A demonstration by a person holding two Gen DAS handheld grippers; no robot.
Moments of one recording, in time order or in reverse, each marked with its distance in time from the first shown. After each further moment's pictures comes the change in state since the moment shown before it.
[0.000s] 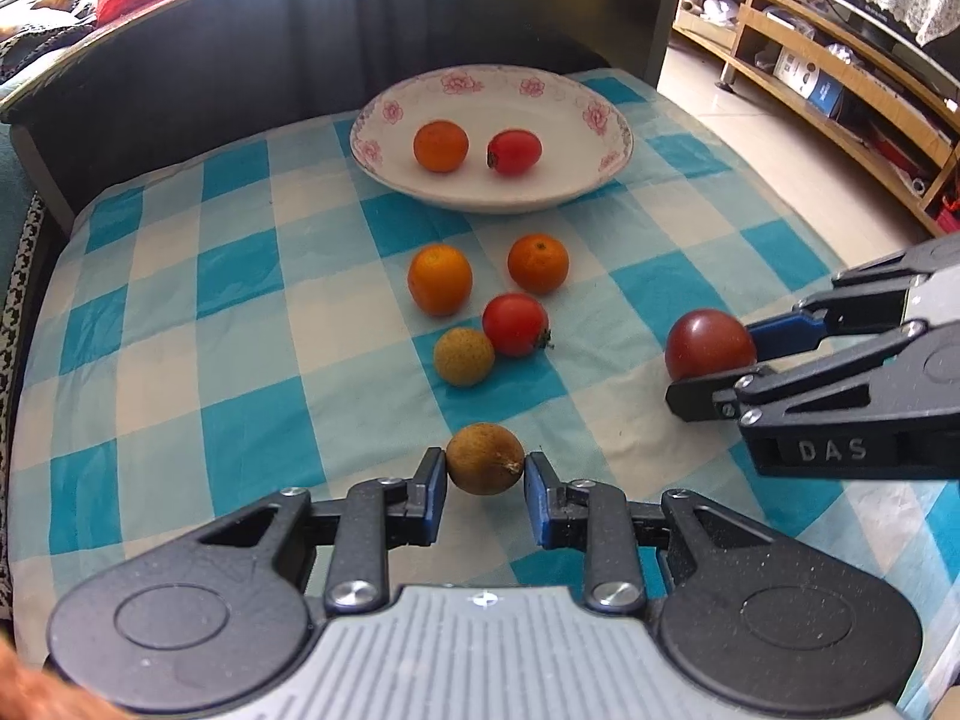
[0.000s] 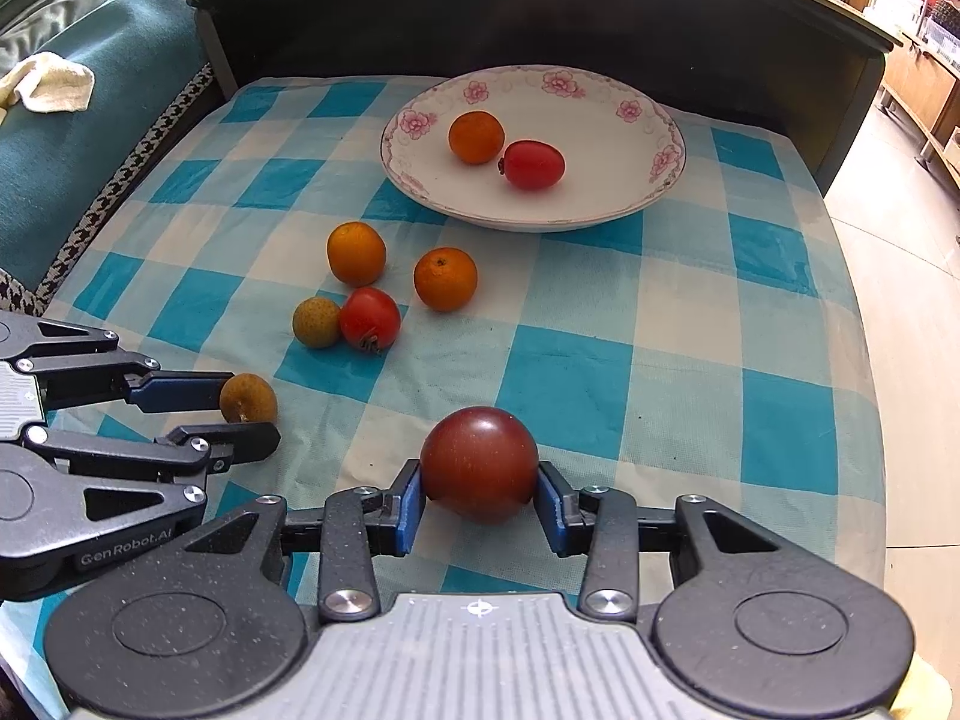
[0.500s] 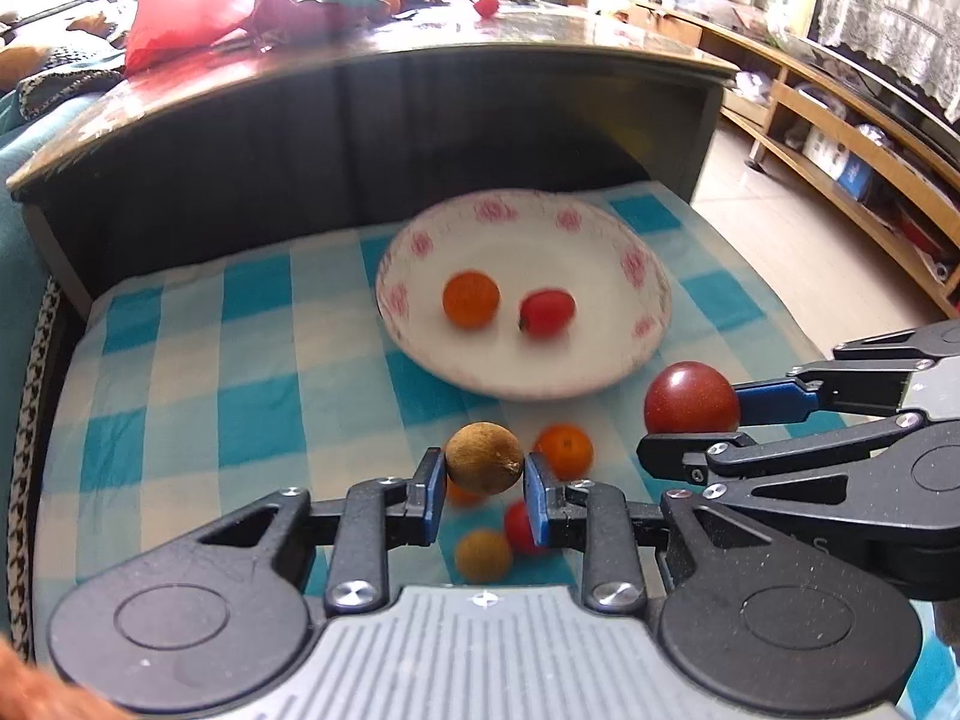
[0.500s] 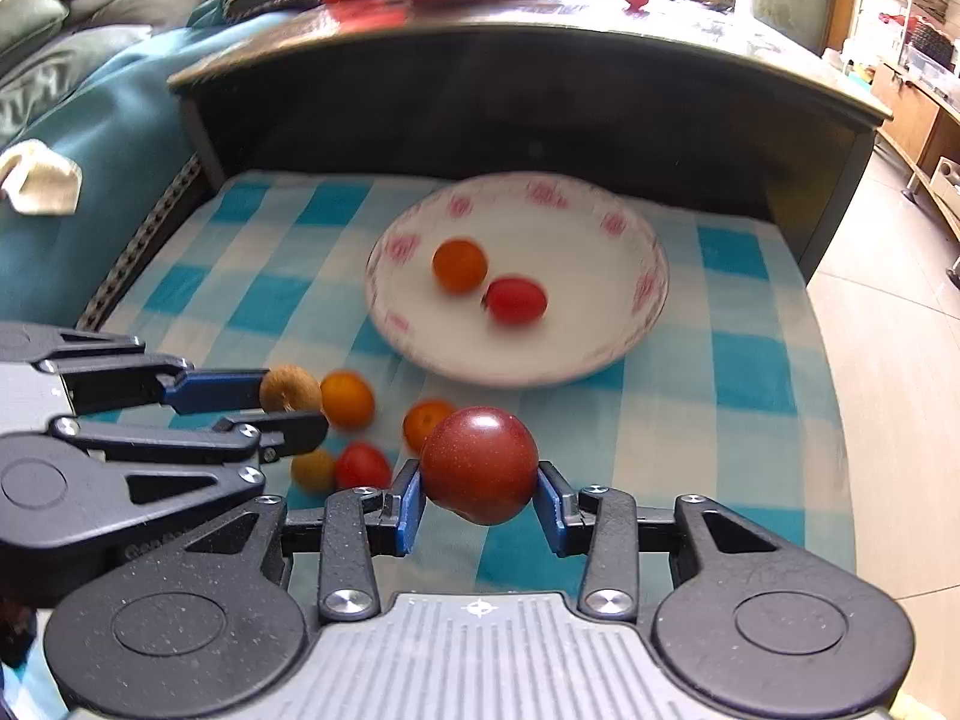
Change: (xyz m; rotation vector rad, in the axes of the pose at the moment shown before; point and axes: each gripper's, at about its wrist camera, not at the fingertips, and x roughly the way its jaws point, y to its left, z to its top) left arm 0.002 0.007 0.071 -0.065 -0.118 0.044; right arm -0.011 -0.012 0.055 0.032 -0.116 -0.010
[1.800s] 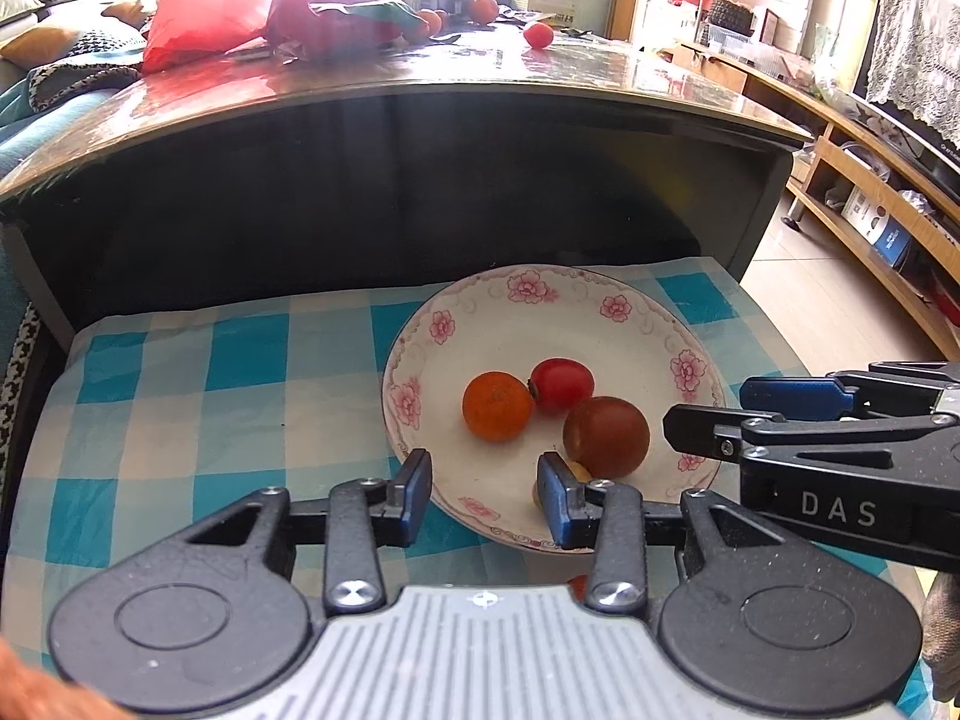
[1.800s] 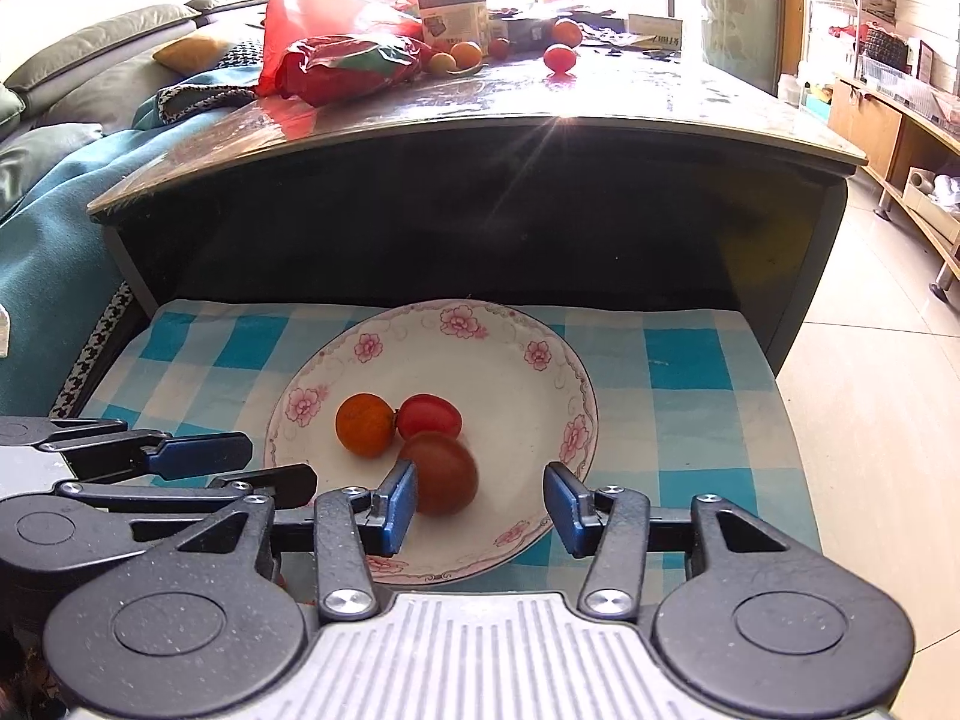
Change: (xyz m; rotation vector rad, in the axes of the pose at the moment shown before) left arm 0.038 0.009 0.039 -0.089 -0.055 0.021; right arm 0.024 -0.042 0.044 0.079 -0.143 -0.014
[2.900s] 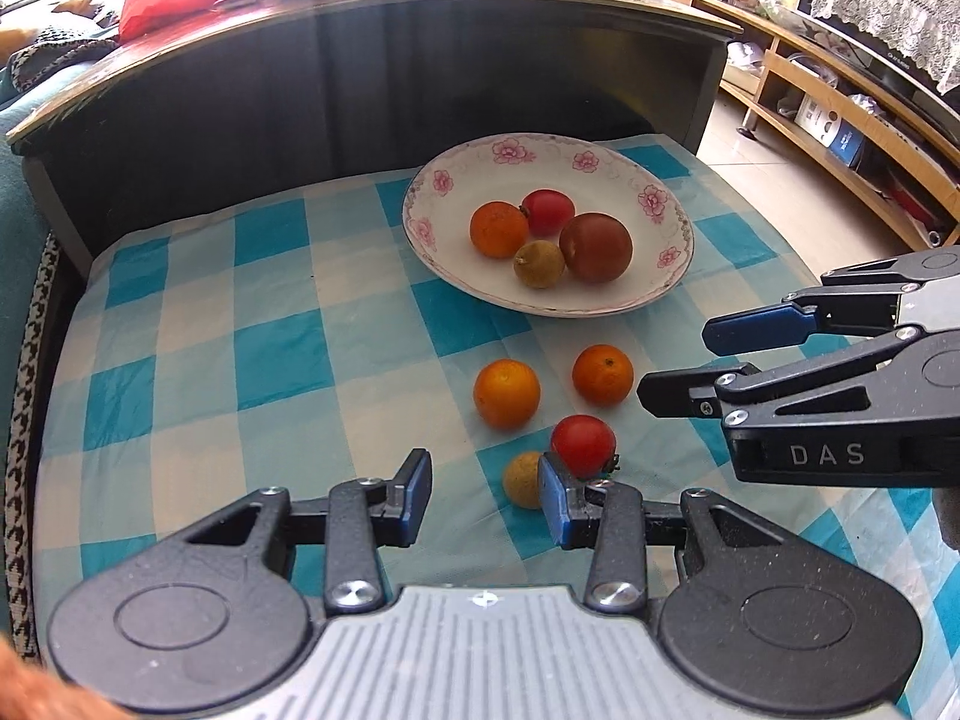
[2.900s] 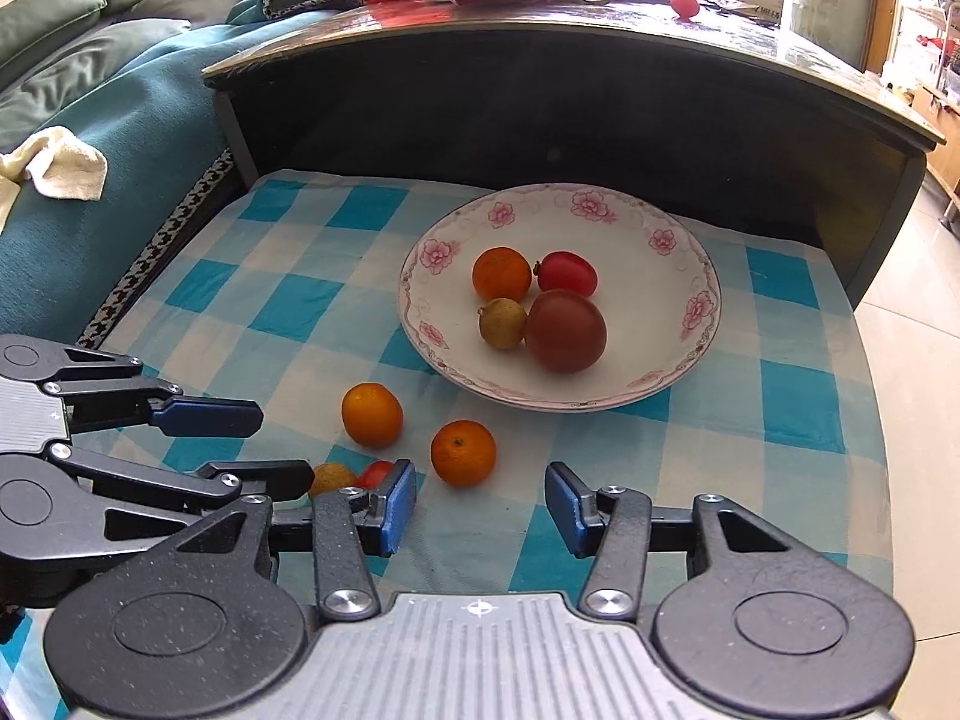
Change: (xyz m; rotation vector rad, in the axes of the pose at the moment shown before) left arm -0.043 0.022 -0.069 0.118 0.114 -0.052; right arm -0.019 0.047 -0.046 -0.139 0.130 0.080
